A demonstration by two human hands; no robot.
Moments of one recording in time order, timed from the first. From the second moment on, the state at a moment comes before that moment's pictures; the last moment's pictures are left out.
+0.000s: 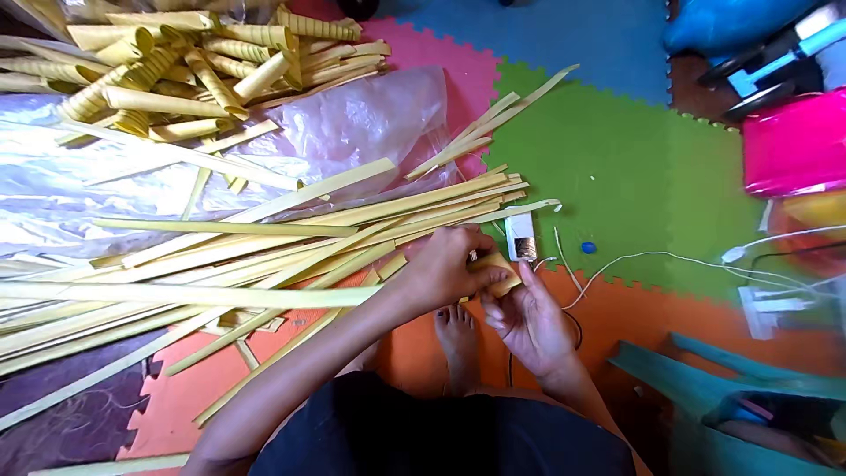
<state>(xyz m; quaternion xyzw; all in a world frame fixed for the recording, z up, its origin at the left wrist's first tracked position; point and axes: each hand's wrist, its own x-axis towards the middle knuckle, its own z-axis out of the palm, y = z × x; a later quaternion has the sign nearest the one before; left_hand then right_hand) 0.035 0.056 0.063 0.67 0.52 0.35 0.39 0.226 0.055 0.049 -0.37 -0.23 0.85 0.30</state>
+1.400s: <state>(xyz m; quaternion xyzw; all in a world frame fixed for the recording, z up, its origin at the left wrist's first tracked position) 0.010 0.054 0.076 0.57 0.45 0.37 0.58 0.234 0.055 0.042 -0.32 -0.42 0.79 0.31</state>
